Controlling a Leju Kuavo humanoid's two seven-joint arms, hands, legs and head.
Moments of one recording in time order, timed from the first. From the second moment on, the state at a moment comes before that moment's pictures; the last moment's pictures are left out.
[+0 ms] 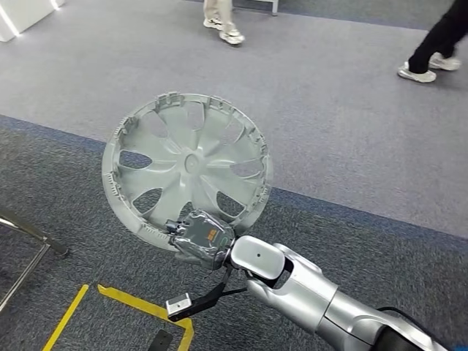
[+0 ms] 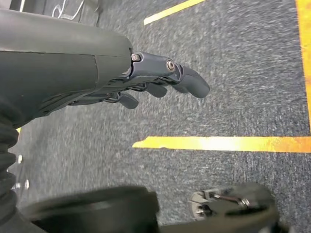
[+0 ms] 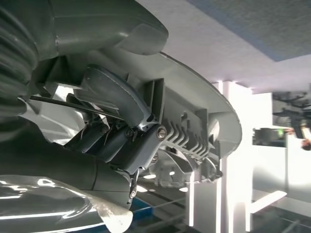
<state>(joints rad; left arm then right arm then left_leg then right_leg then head) -0.13 -0.11 -0.90 -0.16 0.40 0.44 -0.05 -0.61 0.01 0.98 -1.13 1.09 -0.28 -0.20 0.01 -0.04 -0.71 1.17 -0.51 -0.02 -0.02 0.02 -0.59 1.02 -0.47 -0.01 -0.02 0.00</state>
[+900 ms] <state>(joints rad) -0.14 -0.11 -0.93 -0.16 0.39 0.44 -0.03 -0.59 -0.01 0.99 -1.16 1.10 -0.31 -0.22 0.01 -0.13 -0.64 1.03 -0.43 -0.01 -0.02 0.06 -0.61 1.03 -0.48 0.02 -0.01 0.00</state>
